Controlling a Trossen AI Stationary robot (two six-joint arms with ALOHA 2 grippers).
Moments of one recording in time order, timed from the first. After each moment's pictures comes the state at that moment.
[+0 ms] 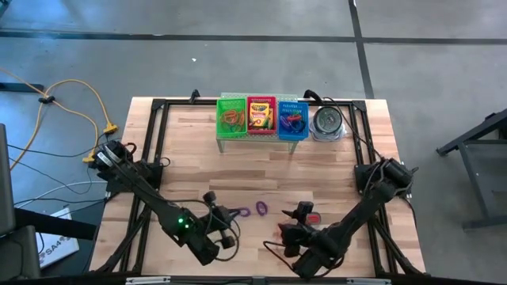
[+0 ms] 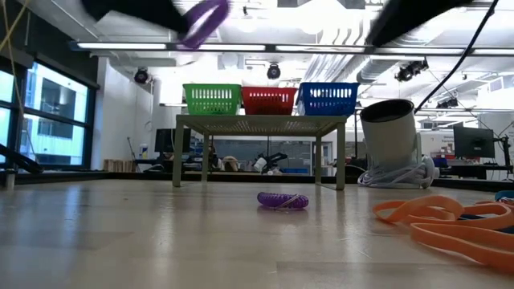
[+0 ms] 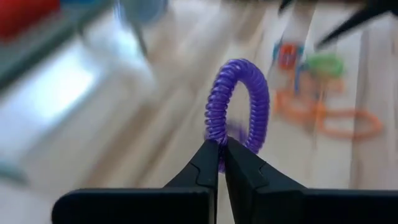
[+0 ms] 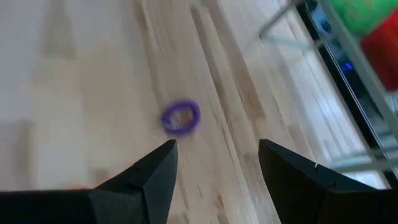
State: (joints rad) left arm -0.73 1.70 1.25 -0.54 -0.96 -0.87; right arm 0.76 1.97 1.55 -1.03 0.92 0.83
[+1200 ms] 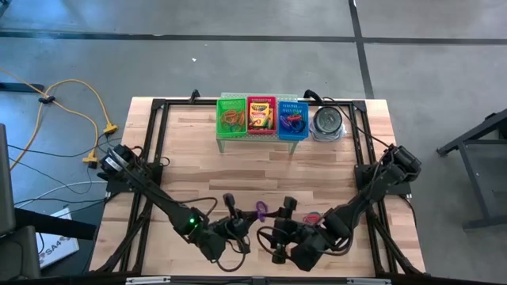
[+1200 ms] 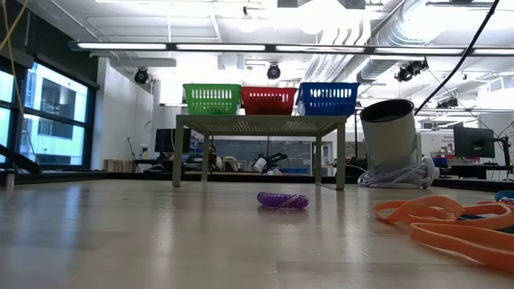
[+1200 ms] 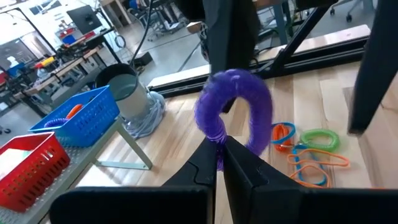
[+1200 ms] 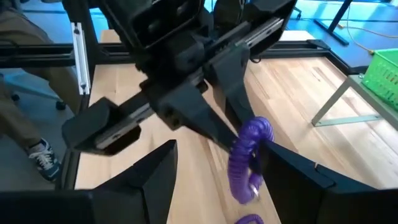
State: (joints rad) left arm -0.67 1.78 1.25 0.19 -1.07 0.02; right arm 0.69 1.81 1.55 -0.44 0.82 0.50
